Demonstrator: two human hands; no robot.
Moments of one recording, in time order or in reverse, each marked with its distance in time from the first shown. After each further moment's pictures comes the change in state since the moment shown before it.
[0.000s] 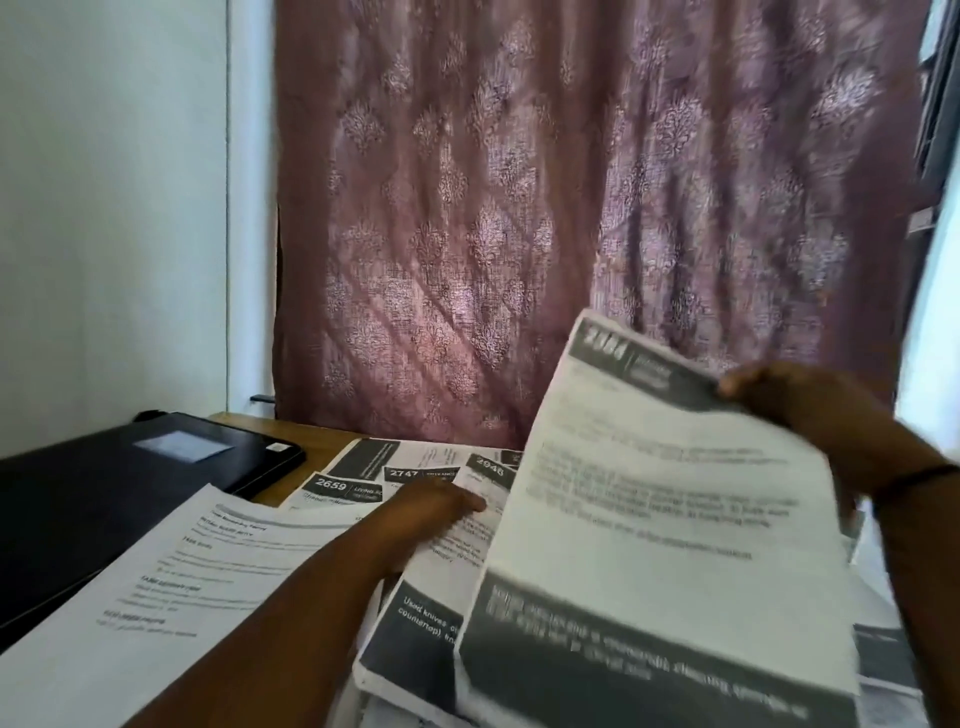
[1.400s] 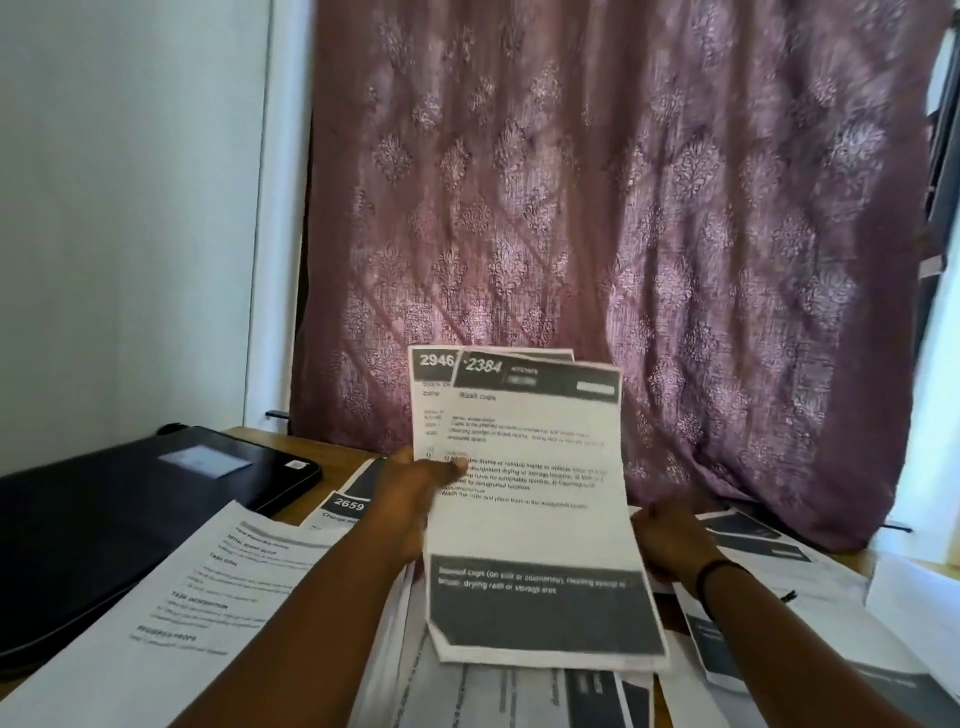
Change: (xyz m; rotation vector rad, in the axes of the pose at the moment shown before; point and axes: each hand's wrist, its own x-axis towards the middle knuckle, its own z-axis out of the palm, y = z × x) left_hand -0.002 0.014 -0.026 -0.778 0.079 0.246; right_hand -0.008 0.044 0.143 -0.168 -0.059 0.427
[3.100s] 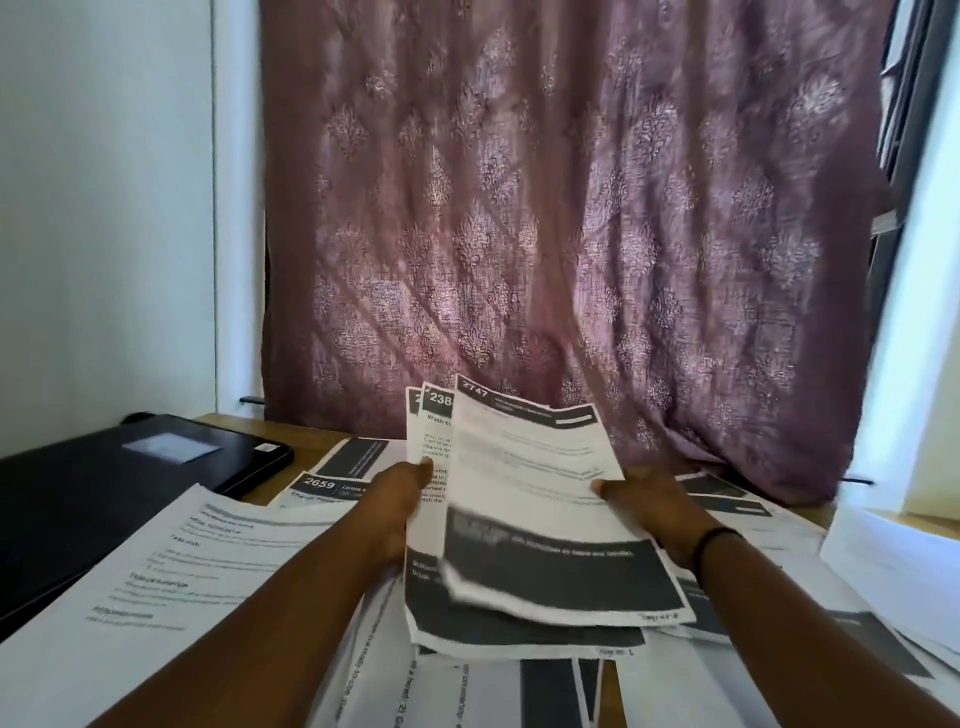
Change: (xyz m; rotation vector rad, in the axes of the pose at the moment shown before) left_hand 0.006 -0.032 0.012 0.206 0.163 -0.304; right_hand -0.029 -0.001 -0.021 0.302 -0.099 -0.102
